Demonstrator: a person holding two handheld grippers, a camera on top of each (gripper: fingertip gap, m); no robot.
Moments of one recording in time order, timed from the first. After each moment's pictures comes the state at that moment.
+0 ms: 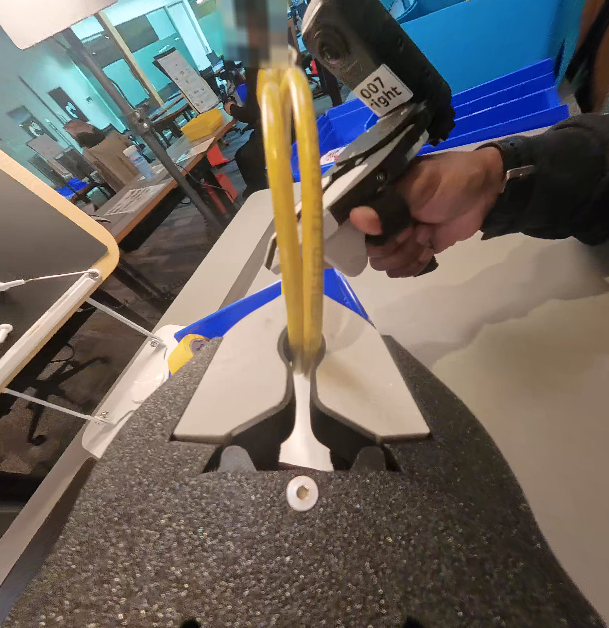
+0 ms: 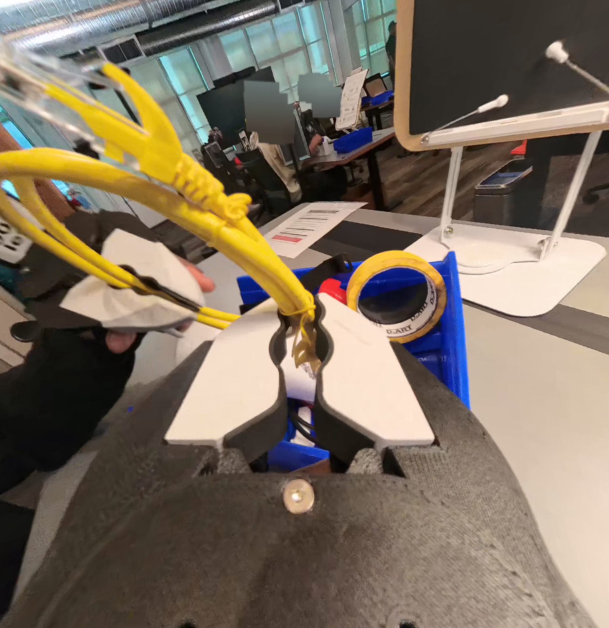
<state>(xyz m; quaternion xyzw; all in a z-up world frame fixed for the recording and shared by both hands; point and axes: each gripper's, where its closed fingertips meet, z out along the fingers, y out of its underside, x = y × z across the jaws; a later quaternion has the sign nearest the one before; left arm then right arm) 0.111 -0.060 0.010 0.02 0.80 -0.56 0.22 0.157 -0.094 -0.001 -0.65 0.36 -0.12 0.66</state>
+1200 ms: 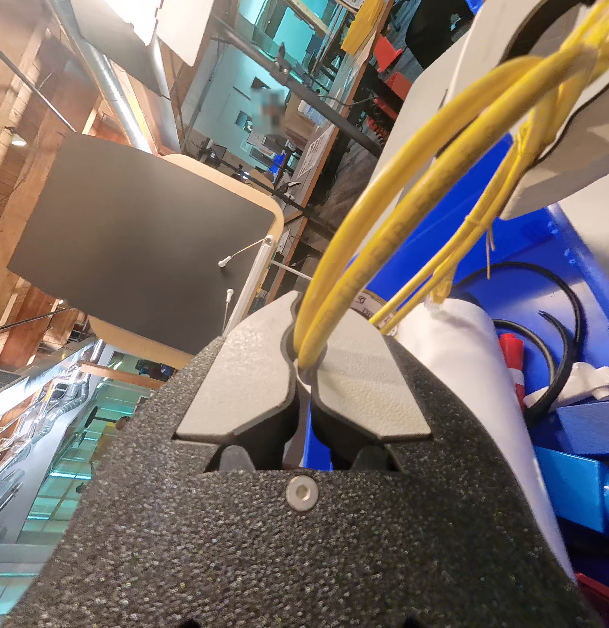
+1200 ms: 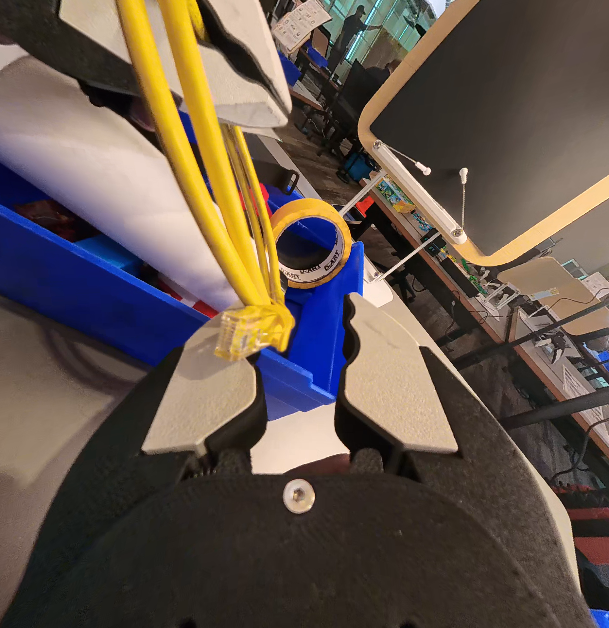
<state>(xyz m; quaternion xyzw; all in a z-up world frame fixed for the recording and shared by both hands) 0.172 -0.040 0.004 0.04 0.75 -0.38 0.55 0.137 -0.119 -0.046 -0.77 0.16 -0.45 0.43</state>
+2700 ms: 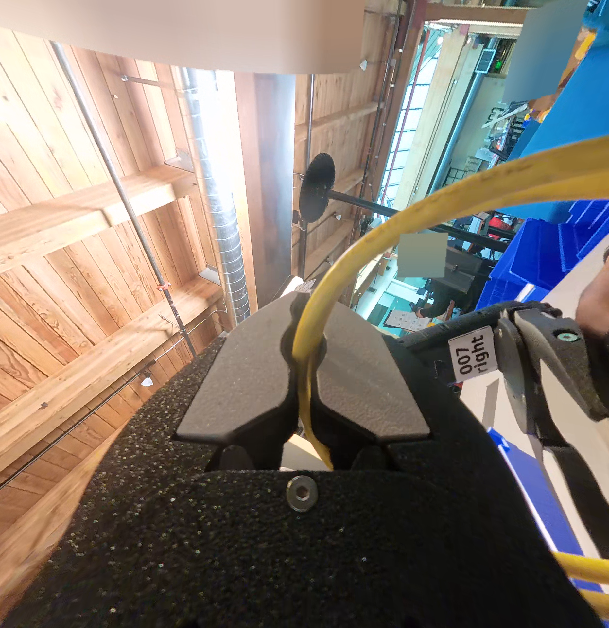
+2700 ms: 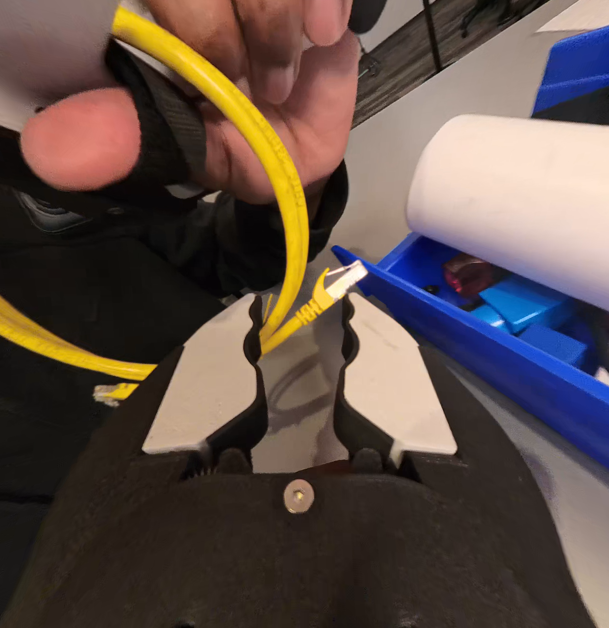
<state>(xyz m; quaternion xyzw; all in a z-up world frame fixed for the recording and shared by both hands) -0.011 -0.076 0.100 0.29 0.41 -0.63 0.60 -0.005 0.002 -0.063 -0.75 0.17 0.23 0.59</state>
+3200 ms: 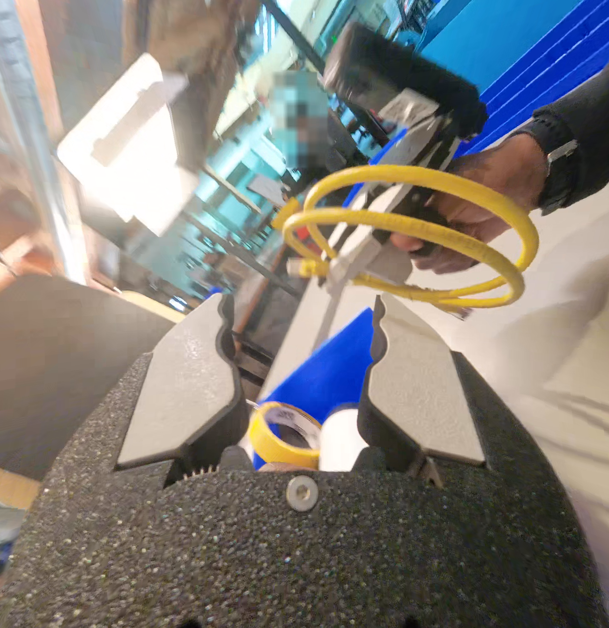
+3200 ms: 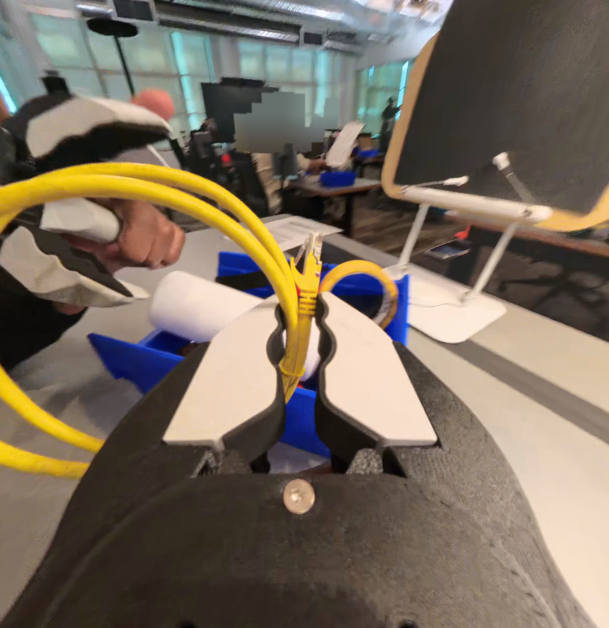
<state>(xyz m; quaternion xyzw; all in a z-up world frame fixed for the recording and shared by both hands) 0.076 -0.087 0.037 0.15 0.70 -0.56 0.41 0.123 -0.132 0.000 -0.66 0.27 -0.25 0.65</state>
